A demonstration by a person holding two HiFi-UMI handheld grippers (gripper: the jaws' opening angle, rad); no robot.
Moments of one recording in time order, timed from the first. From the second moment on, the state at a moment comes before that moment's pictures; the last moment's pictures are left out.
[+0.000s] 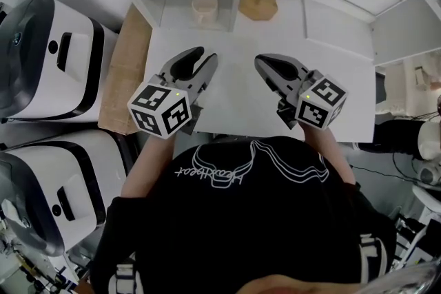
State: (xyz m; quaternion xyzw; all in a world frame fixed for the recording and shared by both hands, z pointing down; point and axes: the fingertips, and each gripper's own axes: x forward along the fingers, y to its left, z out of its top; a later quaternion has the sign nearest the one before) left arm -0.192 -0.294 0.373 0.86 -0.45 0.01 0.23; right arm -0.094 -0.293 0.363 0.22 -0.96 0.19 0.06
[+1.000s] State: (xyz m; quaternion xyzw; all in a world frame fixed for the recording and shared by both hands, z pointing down) left arm -0.140 -0.231 0.353 0.89 -0.39 -0.01 0.24; right arm -0.096 -0.252 0.349 0.17 -0.97 0.19 0.05
